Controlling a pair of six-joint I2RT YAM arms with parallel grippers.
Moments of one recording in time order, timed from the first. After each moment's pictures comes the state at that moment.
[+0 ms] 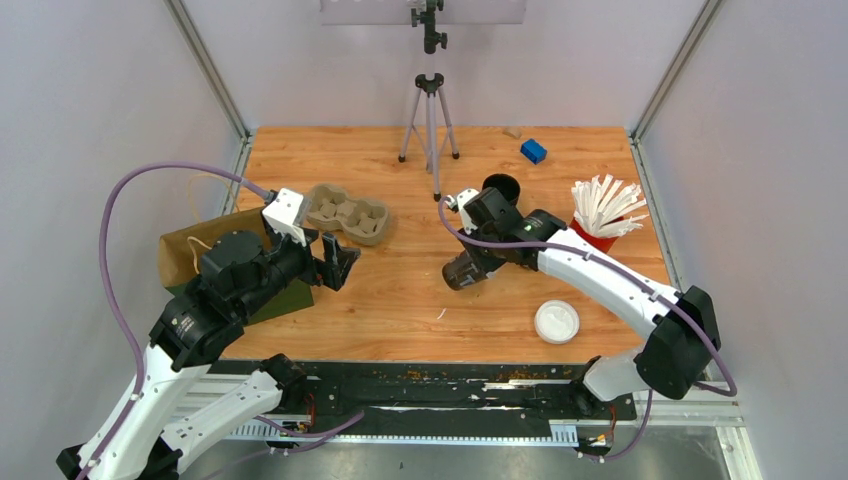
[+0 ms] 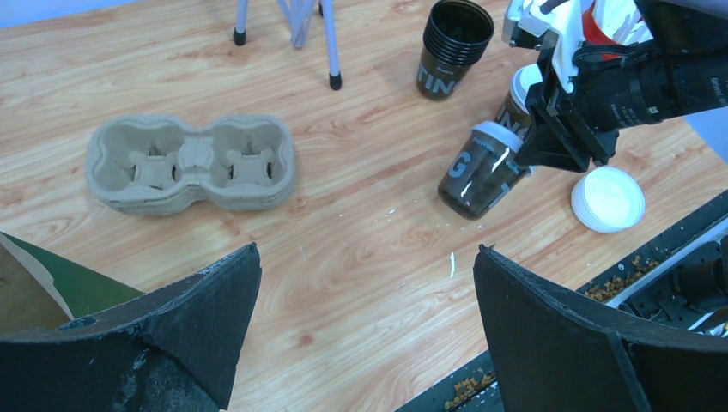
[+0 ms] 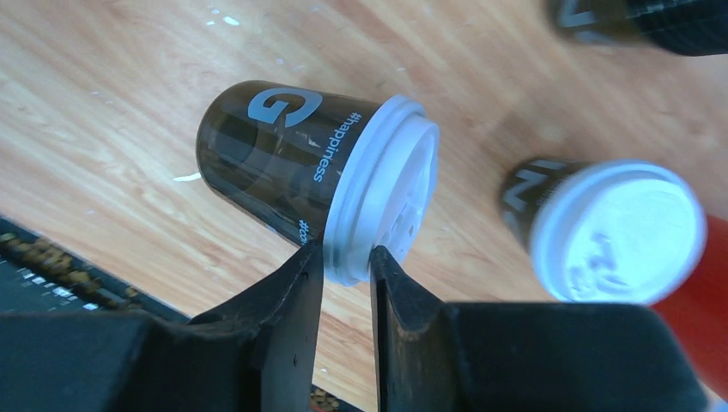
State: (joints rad) left arm -0.67 0.66 1.12 -0.74 -0.09 -0.19; right arm 0.73 1.43 1.20 -0.78 0.06 0.04
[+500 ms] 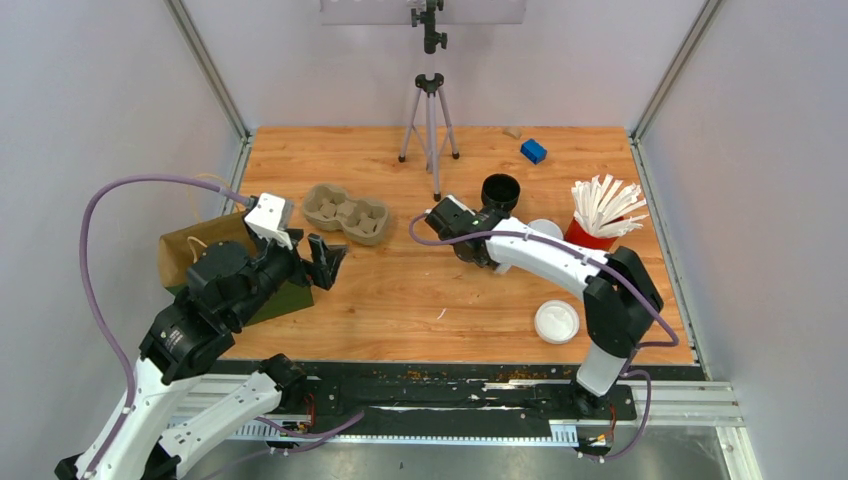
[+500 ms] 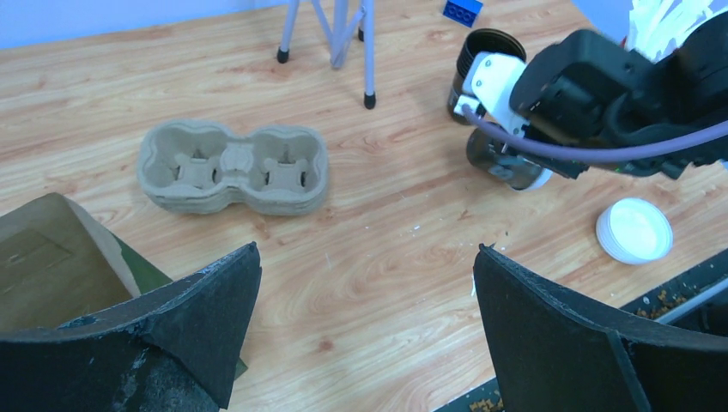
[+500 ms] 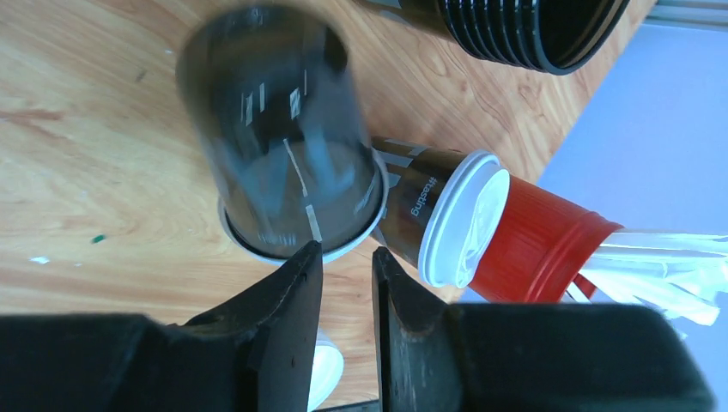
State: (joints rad) left arm -0.67 0.60 1.11 -0.73 -0.18 -0.19; right arm 0.83 1.70 1.34 -0.89 0.65 -0.08
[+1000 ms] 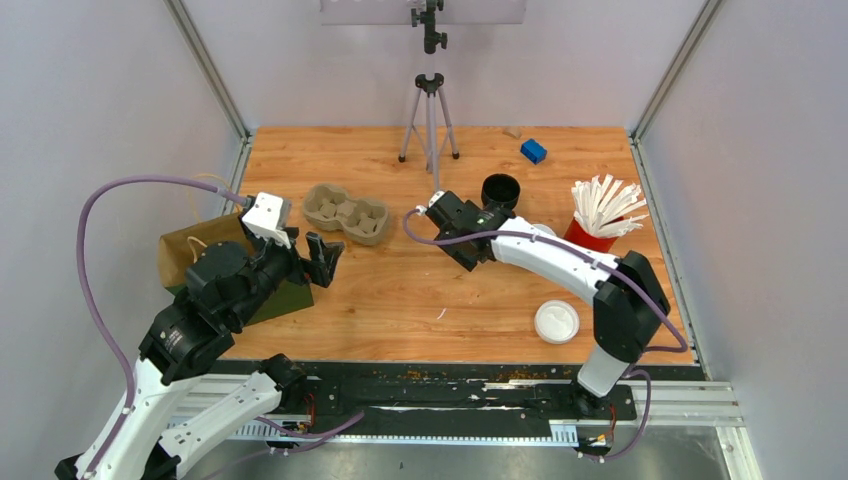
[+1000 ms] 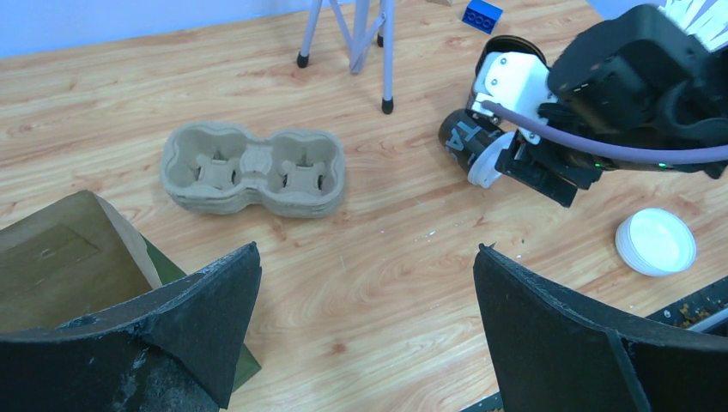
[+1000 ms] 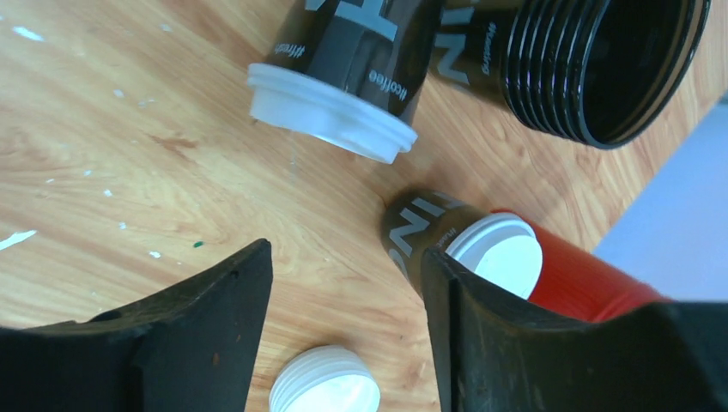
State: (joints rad) left arm -0.67 0.60 1.11 -0.73 -0.23 -0.18; right arm 0.83 1.72 1.38 -0.84 0.52 -0.11
